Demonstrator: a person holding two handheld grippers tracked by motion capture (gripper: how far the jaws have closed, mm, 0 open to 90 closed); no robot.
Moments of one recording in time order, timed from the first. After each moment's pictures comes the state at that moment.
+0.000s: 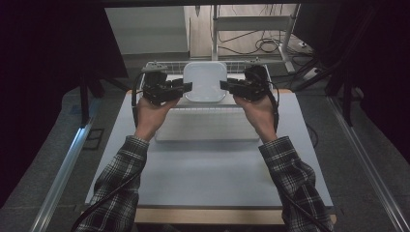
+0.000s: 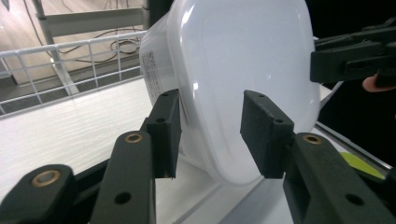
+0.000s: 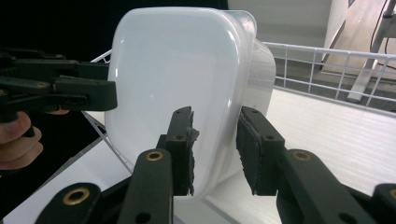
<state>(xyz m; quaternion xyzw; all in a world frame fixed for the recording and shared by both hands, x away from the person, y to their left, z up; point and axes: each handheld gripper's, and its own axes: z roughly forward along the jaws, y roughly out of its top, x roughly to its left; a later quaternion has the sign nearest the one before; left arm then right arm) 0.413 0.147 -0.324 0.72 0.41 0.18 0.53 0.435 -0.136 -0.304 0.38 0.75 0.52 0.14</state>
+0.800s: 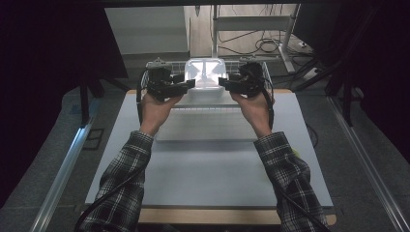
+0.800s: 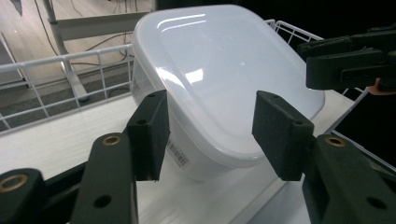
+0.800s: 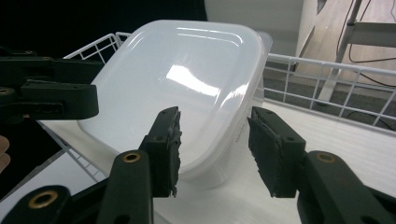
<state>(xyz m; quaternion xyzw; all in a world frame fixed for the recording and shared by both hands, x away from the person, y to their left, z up) 0.432 0.142 -0.326 0.72 0.41 0.19 0.52 0.452 -0.127 -0.308 0.40 0.74 0.50 0.18</state>
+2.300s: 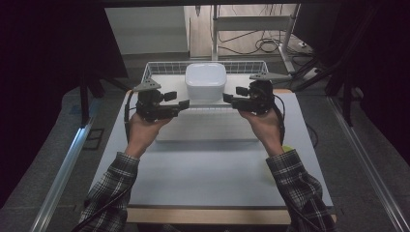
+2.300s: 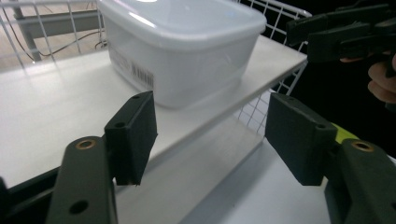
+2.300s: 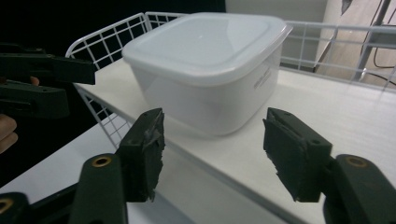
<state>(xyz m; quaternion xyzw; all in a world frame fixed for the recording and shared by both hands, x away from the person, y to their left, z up) 0.377 0.164 -0.354 0.74 0.37 0.16 0.54 0.414 -0.154 -0.329 0.36 0.75 0.52 0.16</state>
